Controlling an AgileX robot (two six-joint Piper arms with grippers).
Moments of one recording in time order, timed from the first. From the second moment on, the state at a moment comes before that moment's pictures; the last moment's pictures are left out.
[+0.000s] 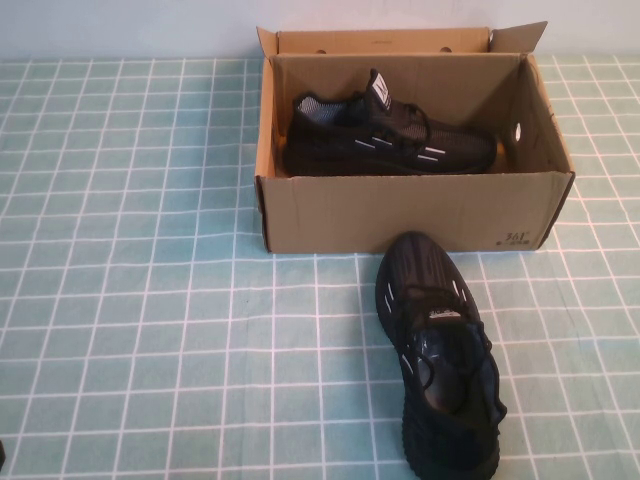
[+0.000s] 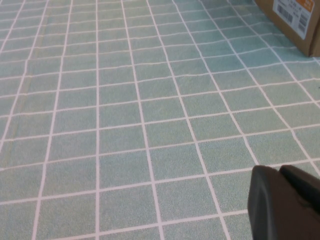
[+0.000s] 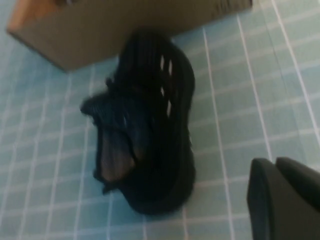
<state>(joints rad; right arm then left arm) -0.06 0.32 -0.46 0.51 0.91 0.09 -0.10 -0.01 0.03 -0.07 0.38 0.07</state>
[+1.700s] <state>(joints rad) 0.75 1.56 -1.30 -0.10 1.05 -0.57 -0.10 -0.01 0.03 -0.07 0.38 0.07</state>
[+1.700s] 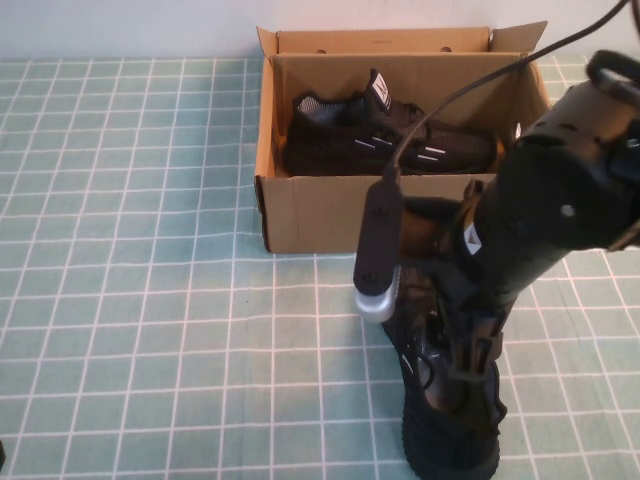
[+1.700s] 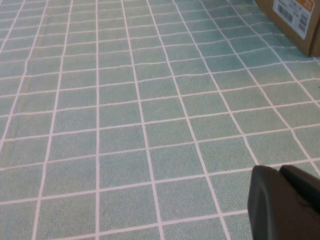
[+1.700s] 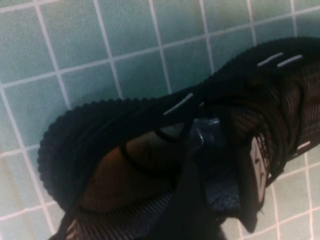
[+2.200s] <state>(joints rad) 0.73 1.65 -1.30 -0.18 1.00 -0.59 -0.10 -0.01 0.03 -0.07 0.38 0.07</state>
